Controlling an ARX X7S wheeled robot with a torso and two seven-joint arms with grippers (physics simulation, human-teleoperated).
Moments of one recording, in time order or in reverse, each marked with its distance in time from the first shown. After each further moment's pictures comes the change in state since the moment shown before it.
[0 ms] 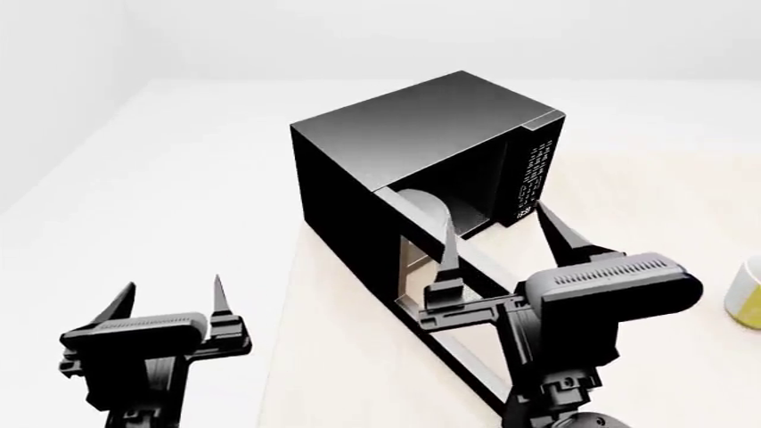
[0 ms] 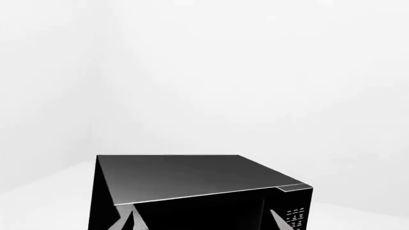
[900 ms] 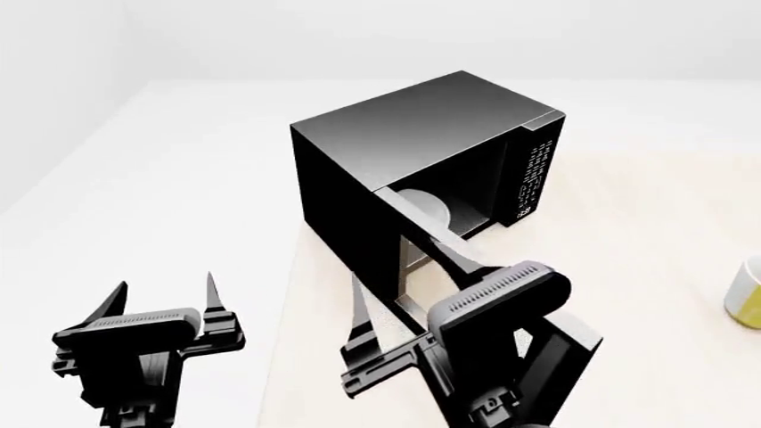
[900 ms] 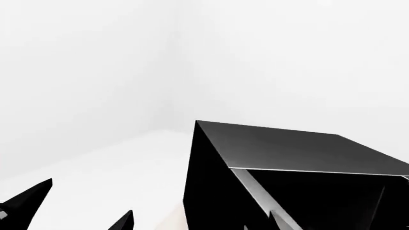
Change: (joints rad) left arm -0.014 -0.008 -0.007 -0.026 -0.008 0.010 -0.015; right arm 0.051 -0.029 -0.184 0.018 0.081 0.093 -0.088
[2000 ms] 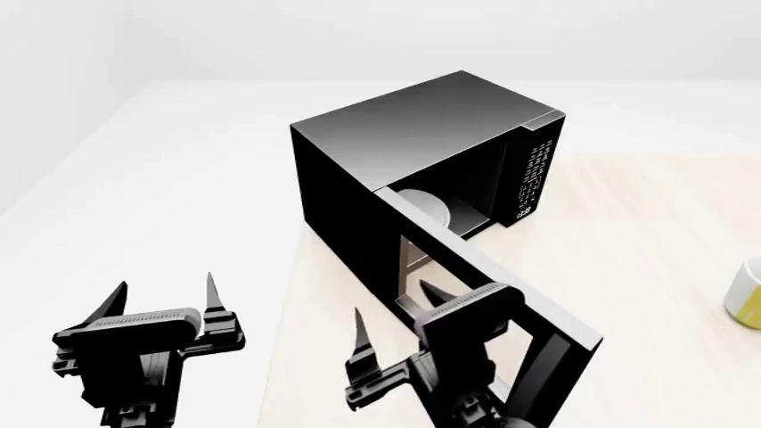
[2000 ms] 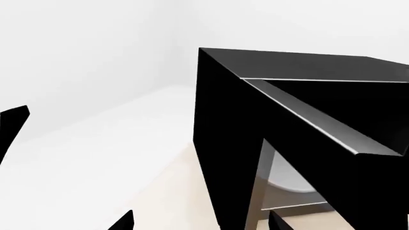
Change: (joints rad) left arm -0.002 -0.009 0.011 -0.005 -0.005 0.006 -0.012; right arm -0.043 -0.020 -0.012 0.269 0.046 -0.107 -0.044
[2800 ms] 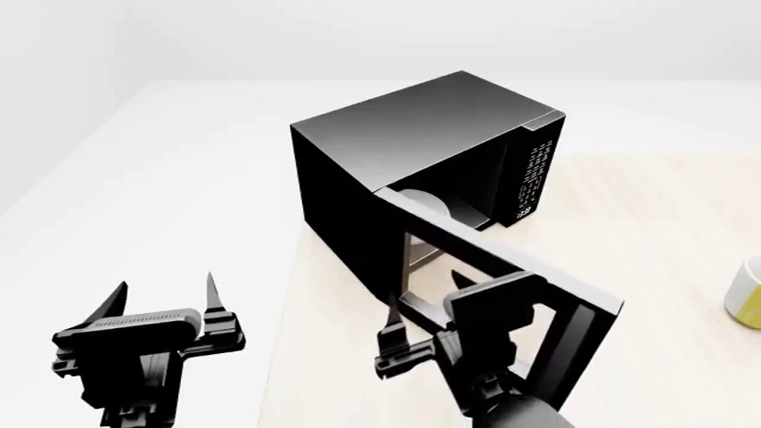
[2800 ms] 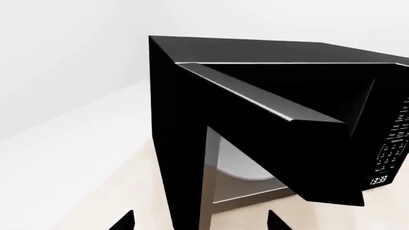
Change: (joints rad) left arm 0.002 -0.008 0.007 0.004 -0.006 0.003 -0.008; right arm 0.030 0.008 0.066 0.126 0.015 -0.054 0.023
